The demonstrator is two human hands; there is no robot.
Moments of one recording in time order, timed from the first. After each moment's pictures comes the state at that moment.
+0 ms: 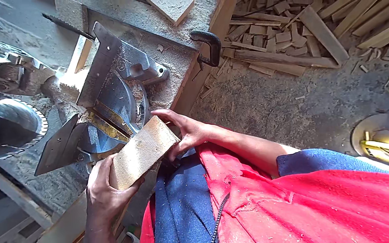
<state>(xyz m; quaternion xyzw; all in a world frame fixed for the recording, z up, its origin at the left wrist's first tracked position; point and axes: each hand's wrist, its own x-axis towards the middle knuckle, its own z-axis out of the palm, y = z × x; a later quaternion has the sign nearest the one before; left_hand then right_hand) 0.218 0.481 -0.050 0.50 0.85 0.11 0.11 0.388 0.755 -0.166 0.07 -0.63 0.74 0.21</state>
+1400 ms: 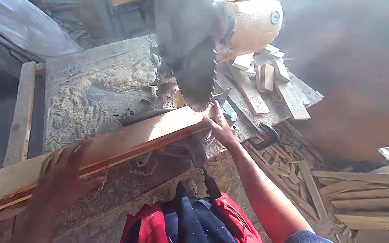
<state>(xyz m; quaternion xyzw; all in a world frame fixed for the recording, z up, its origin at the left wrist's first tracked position) 0.119 0.259 -0.043 0.33 0.94 0.07 -0.04 0.234 0.756 -0.097 -0.15 -0.81 0.54 0.16</state>
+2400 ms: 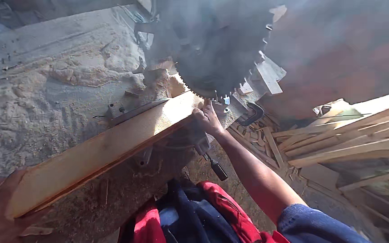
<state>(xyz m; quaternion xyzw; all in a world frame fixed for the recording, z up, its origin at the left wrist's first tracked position) 0.027 0.150 -0.073 0.33 0.94 0.08 0.02 0.213 0.699 -0.108 -0.22 -0.85 0.42 0.21</state>
